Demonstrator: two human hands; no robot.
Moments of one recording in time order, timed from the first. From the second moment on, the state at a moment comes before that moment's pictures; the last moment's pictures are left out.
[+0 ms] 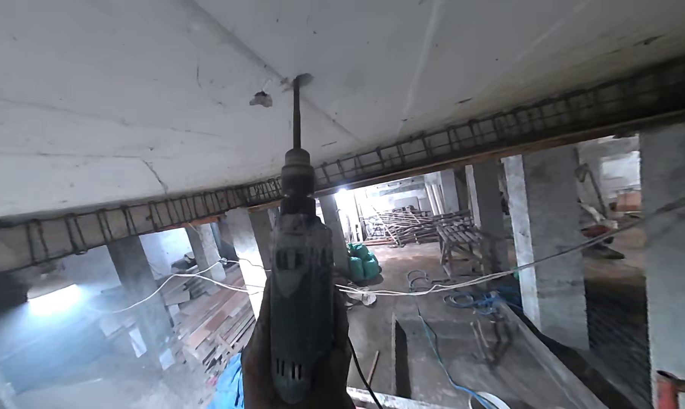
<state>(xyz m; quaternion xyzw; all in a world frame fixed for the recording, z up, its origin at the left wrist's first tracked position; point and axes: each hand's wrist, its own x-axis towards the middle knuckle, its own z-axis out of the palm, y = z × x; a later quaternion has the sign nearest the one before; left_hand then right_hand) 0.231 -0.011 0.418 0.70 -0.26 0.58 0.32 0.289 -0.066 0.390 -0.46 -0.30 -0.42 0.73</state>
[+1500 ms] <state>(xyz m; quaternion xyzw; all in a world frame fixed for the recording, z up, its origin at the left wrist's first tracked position) 0.256 -0.075 0.395 0.64 -0.27 0.56 0.45 0.305 -0.156 0.377 -0.60 -0.29 -0.47 0.58</state>
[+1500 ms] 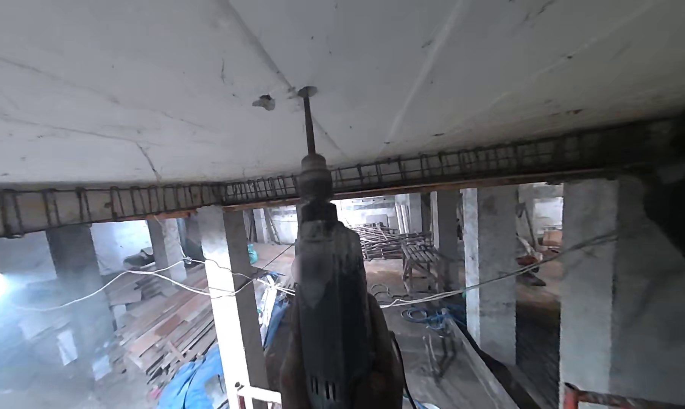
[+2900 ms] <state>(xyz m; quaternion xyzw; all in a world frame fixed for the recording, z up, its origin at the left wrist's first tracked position) 0.277 -0.111 0.409 0.58 -0.29 0.53 0.54 0.323 -0.202 0.407 -0.63 -0.28 -0.57 0.44</state>
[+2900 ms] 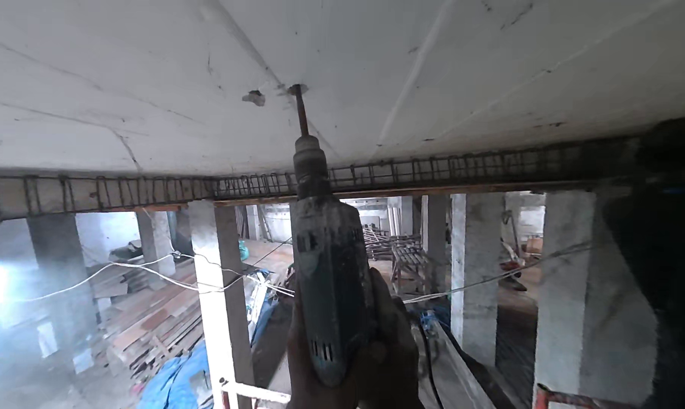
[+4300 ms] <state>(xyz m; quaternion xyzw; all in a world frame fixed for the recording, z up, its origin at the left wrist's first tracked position) 0.287 -0.082 0.408 0.61 -0.32 0.53 0.50 0.330 -0.175 0.401 -0.63 -0.28 -0.51 0.50</state>
